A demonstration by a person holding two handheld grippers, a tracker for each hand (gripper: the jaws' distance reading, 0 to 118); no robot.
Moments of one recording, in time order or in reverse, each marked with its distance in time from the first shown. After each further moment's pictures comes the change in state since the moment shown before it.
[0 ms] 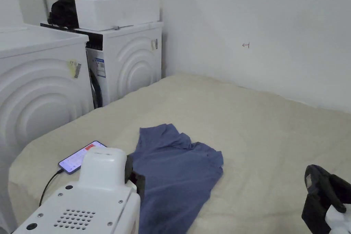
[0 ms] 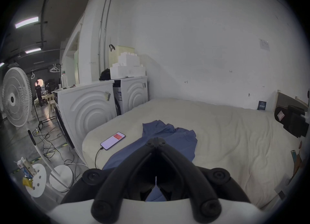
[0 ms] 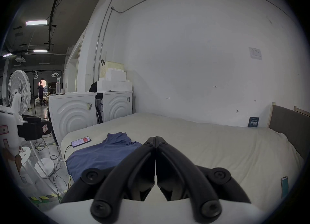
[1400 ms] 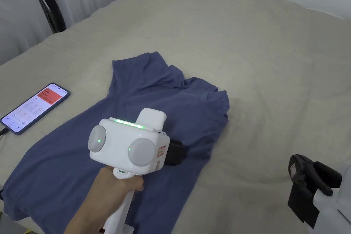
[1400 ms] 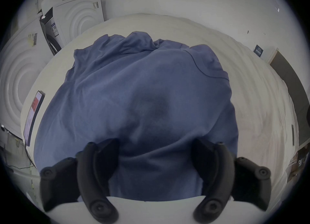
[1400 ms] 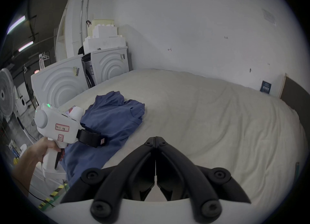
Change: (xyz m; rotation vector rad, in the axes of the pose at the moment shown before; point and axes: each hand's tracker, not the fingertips) left arm 0.028 -0.126 -0.373 -0.703 -0.303 -0.108; right arm -0.002 -0.092 -0.155 -0.406 0.009 -0.096
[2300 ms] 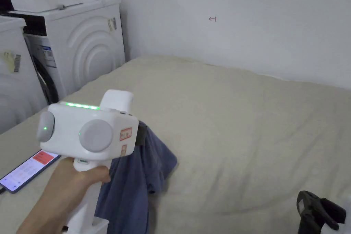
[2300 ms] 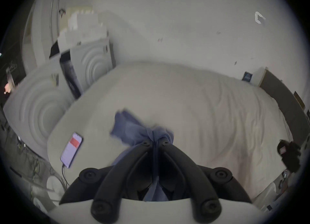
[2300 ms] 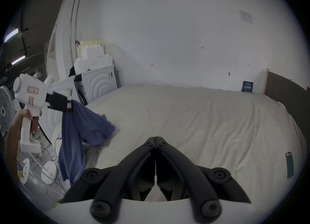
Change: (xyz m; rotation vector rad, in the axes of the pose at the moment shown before) left arm 0.047 0.082 0.213 0.353 0.020 -0.052; right arm 0.059 0.012 0.116 0.136 -0.096 -0.086
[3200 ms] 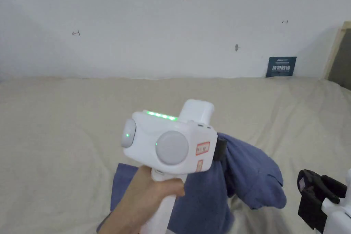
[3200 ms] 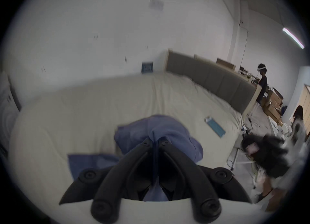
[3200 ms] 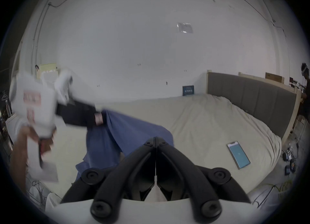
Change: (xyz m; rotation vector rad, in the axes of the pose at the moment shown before) left arm 0.387 -0.030 -0.007 -0.091 -0.742 -0.329; right arm 0.169 -0.008 0.162 0.105 -0.424 -0.142
